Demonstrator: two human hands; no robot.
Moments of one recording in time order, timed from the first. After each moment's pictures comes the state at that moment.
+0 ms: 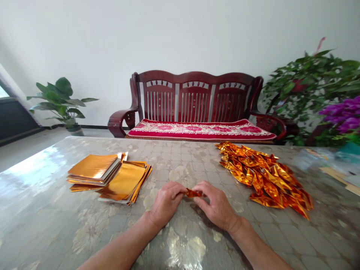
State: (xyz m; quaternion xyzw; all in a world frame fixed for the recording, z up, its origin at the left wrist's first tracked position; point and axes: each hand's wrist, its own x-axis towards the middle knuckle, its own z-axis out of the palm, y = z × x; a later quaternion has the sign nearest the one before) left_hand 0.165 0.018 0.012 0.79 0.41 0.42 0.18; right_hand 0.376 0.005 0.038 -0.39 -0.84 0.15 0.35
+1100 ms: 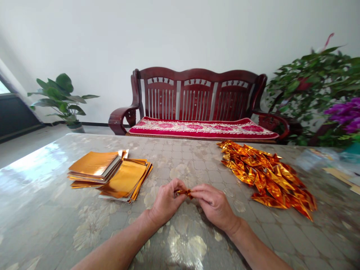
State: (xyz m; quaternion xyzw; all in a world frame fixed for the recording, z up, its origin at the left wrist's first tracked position) left_hand 0.169 0.012 0.021 0.71 0.44 0.45 0.32; right_hand 0.366 0.007 0.030 -0.33 -0.83 0.11 0.44
